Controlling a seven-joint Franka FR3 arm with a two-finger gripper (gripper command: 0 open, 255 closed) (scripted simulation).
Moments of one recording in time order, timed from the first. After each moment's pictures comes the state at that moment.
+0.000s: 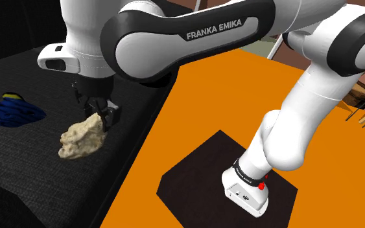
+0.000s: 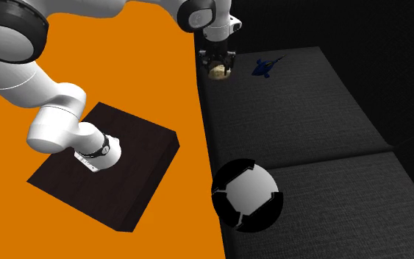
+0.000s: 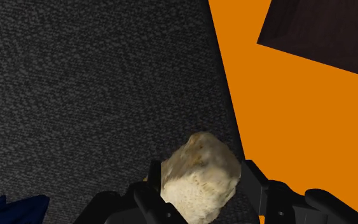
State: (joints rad) arm 0.39 0.06 0.46 -1.93 -0.06 2.04 -0.96
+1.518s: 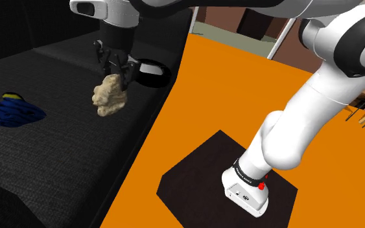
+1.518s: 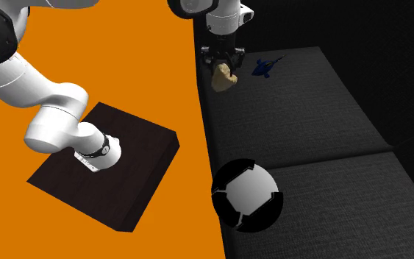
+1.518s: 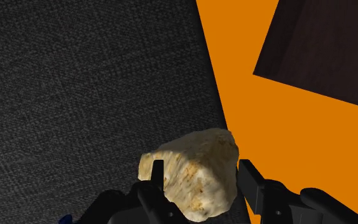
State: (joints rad) arm 0.30 -0.04 0.37 -1.84 0.00 1.85 -1.16
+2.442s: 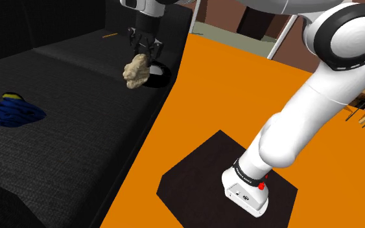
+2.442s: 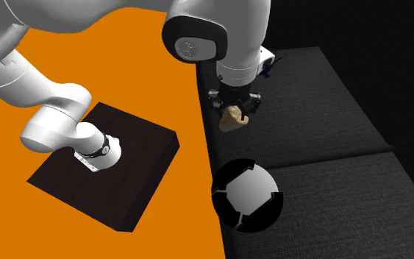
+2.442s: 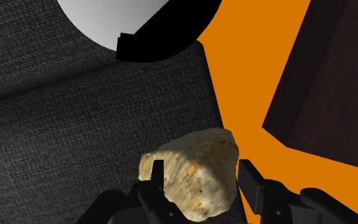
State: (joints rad) arm 0.15 -0.03 0.20 -1.82 0.01 1.84 -1.50
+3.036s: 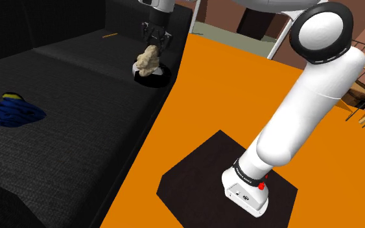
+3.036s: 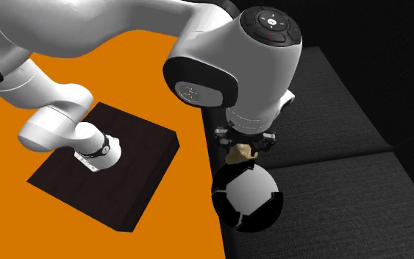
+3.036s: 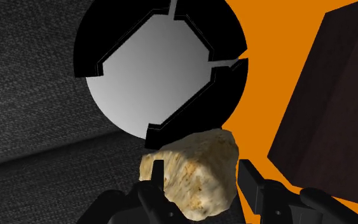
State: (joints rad) arm 0.05 0.07 0.10 -1.68 0.01 1.81 -1.69
